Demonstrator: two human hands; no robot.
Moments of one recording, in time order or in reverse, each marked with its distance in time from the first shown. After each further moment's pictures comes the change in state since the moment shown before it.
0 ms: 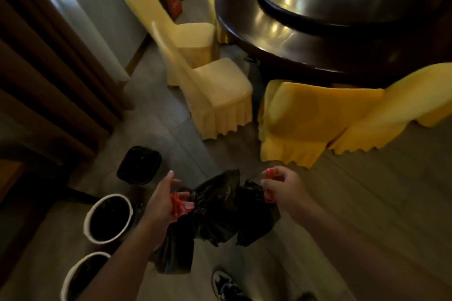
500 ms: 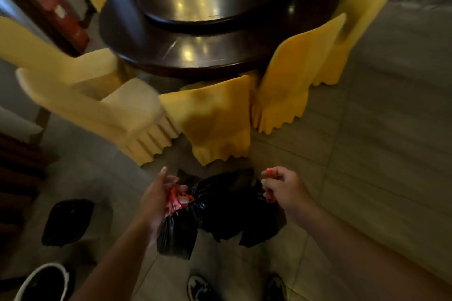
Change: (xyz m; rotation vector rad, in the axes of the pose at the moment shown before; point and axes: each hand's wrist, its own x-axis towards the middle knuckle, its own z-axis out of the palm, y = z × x) left_hand -0.077 -0.031 0.303 0.288 -0.273 0.098; right_hand -0.048 0.092 -0.308 0.281 0.263 0.096
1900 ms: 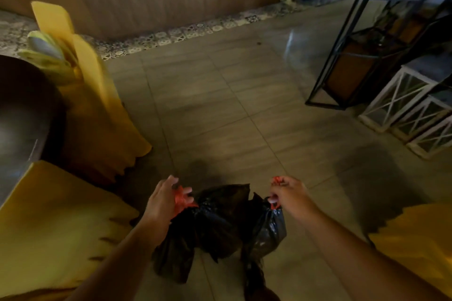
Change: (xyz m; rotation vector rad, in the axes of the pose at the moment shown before) left_hand 0.064 0.119 0.906 0.374 -0.696 -0.046; right_hand 0.129 -0.024 -0.727 0.390 0.943 0.135
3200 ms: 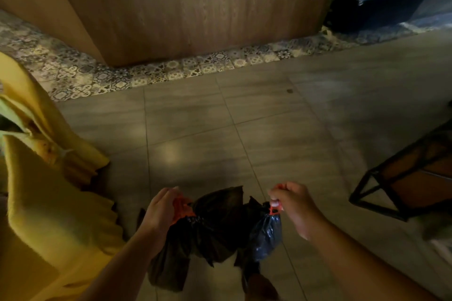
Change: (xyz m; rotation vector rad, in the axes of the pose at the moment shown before) left_hand 0.574 0.446 0.268 0.035 0.082 0.113; right_hand 0.642 -0.479 0.139 -0.016 -0.172 -0.051
